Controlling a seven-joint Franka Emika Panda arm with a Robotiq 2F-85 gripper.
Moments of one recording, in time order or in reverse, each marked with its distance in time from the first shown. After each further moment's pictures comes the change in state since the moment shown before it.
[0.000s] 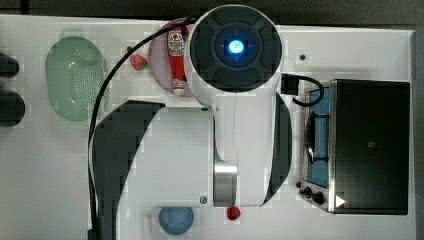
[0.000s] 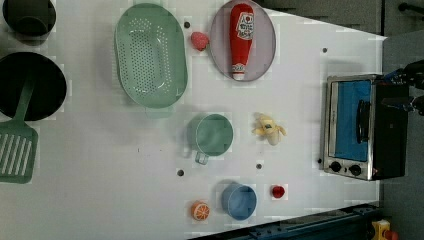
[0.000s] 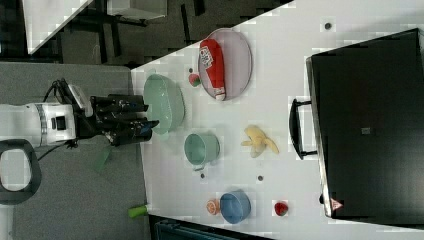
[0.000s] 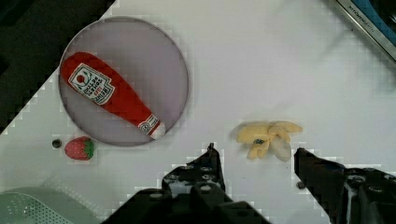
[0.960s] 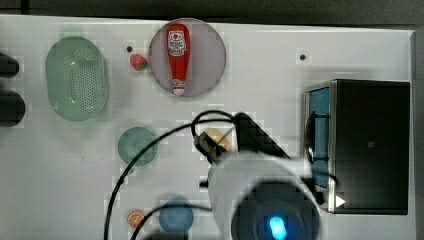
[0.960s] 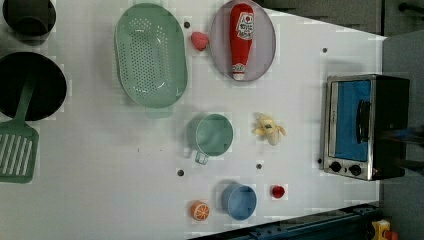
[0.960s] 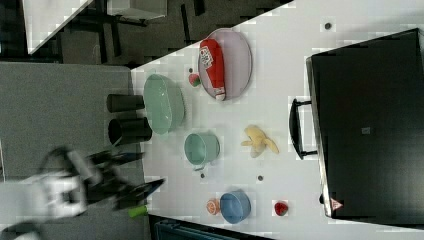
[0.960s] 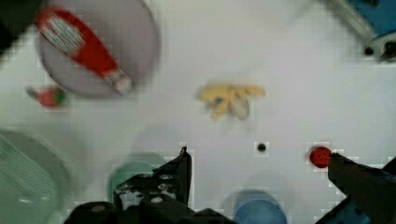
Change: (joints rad) arm 0.023 -0.388 -0.068 -0.425 0.024 0.067 -0.130
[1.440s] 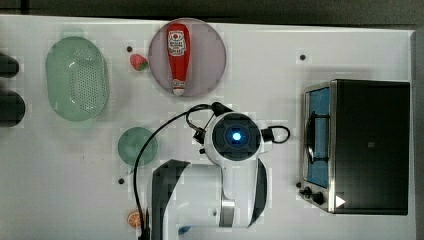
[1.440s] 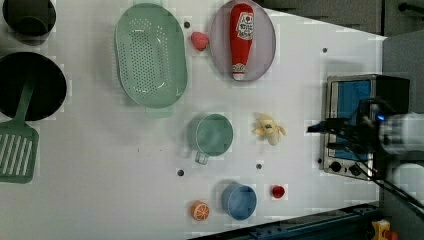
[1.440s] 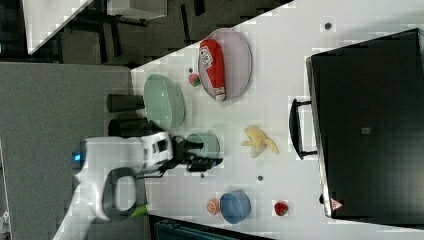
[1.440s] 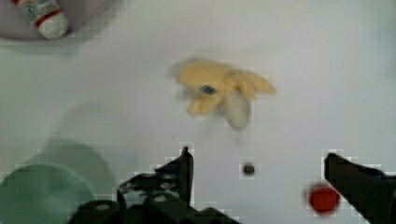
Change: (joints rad) arm 0.000 0.332 0.009 -0.186 -0.013 0.387 -0.266
